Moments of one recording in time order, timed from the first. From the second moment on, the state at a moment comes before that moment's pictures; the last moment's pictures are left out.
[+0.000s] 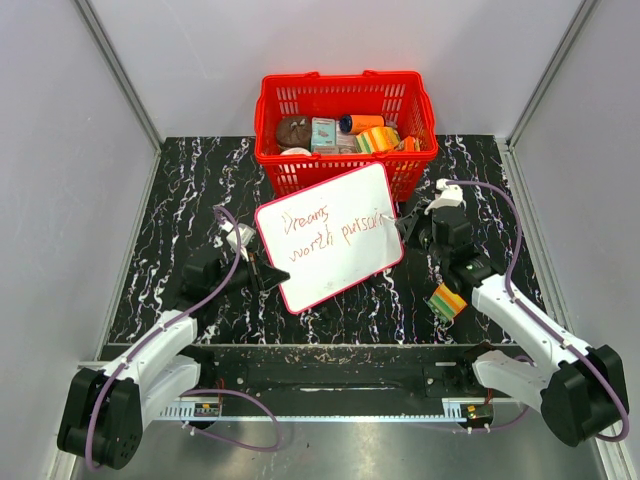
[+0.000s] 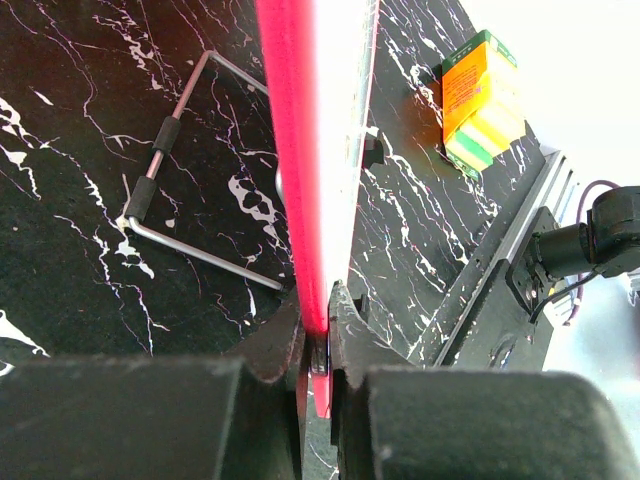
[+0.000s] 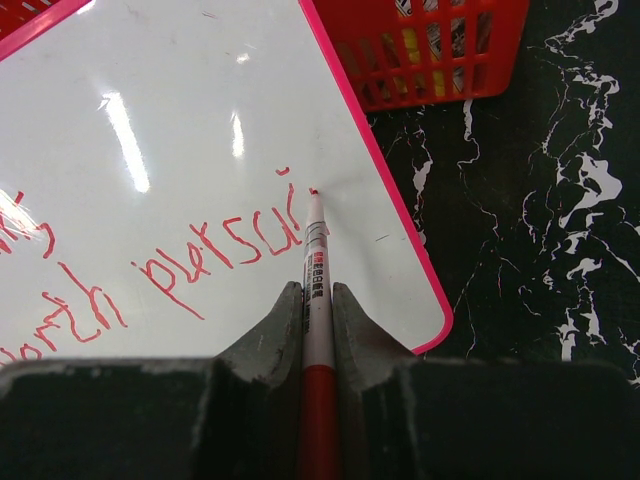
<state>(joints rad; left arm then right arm) -0.27 0.90 0.28 0.26 0.68 -0.43 0.44 1.05 0.69 -0.01 0.11 0.48</state>
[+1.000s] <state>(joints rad) -0.27 0.90 0.28 0.26 0.68 -0.44 0.44 1.06 0.68 -0.03 0.12 0.48</state>
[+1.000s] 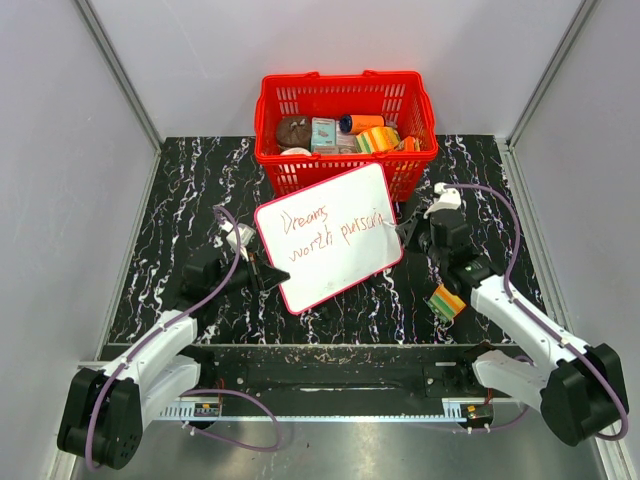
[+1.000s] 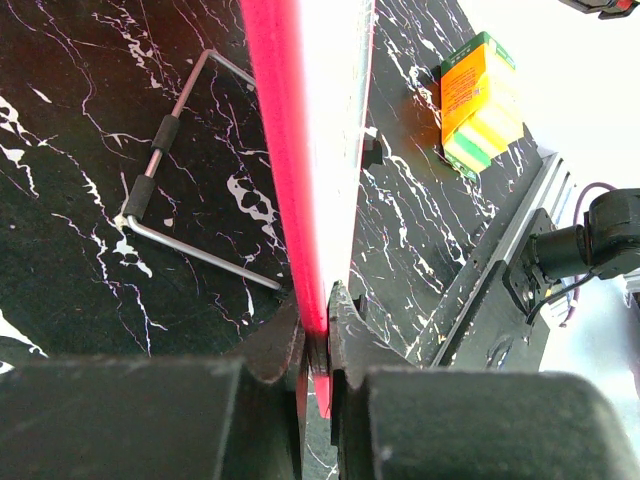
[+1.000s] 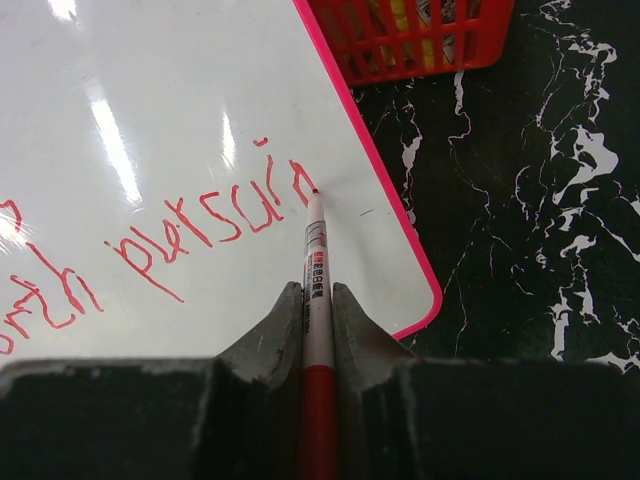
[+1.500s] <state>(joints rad) -0.27 0.90 0.28 0.26 0.68 -0.43 0.44 0.96 0.67 -0.05 0.14 0.48</state>
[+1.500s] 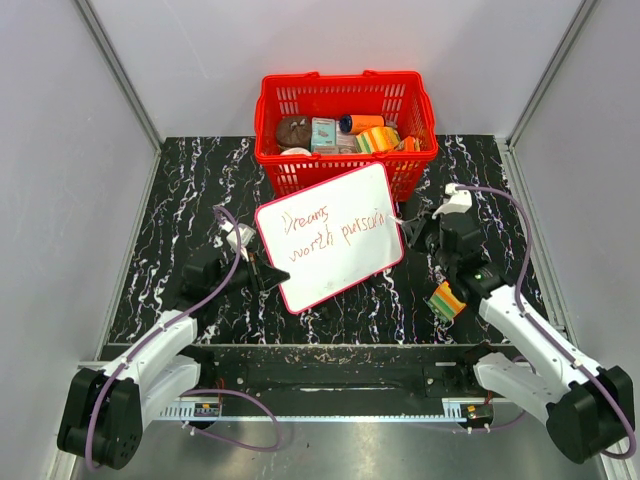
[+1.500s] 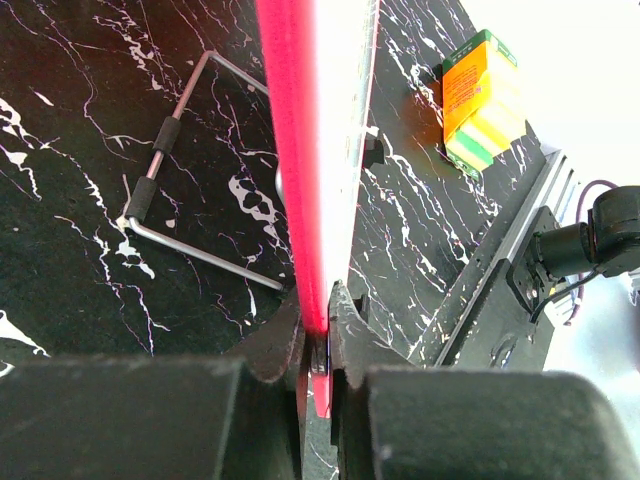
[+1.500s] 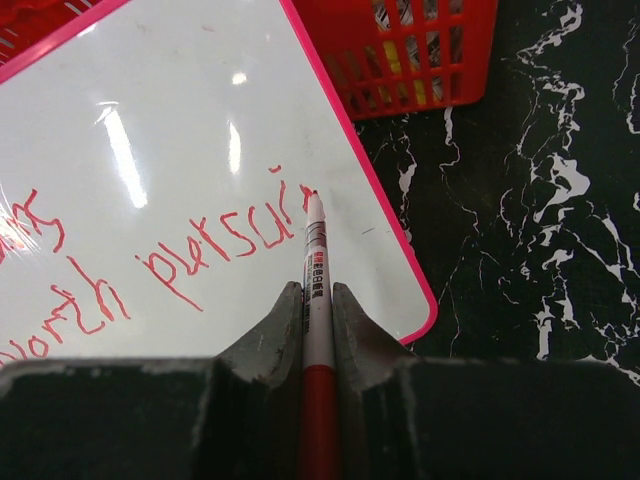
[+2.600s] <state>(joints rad) -0.27 0.89 0.28 0.26 0.68 -0.43 0.44 1.07 0.69 0.00 0.19 0.48</state>
